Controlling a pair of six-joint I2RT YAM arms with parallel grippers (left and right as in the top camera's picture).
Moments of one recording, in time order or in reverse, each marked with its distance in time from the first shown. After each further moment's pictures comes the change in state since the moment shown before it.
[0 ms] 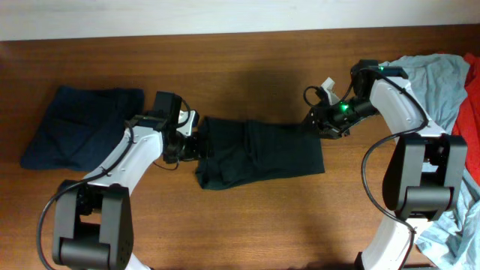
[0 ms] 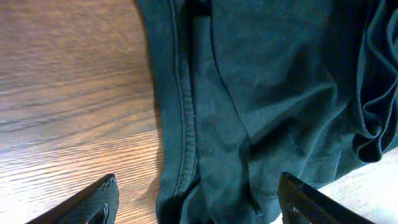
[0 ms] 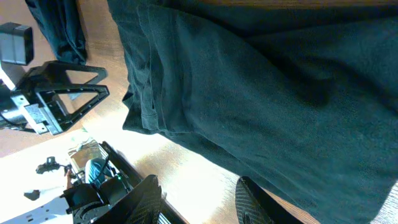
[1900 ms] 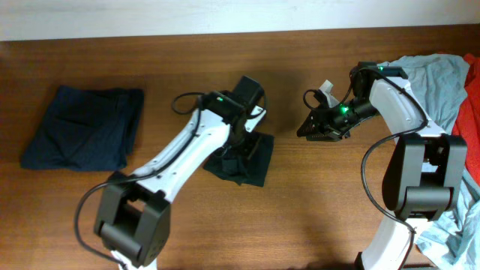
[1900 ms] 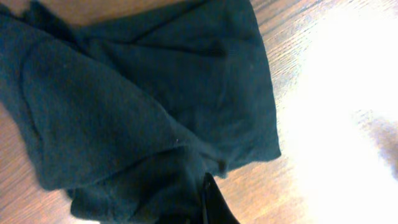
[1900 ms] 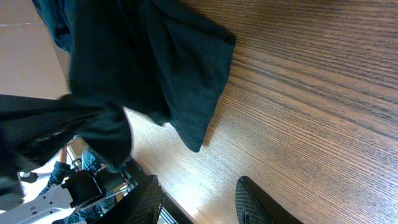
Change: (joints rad) left arm -0.412 0.151 0.467 -0.359 -0.270 0.151; right arm 0.000 -0.001 0.000 -0.051 0.001 -0.065
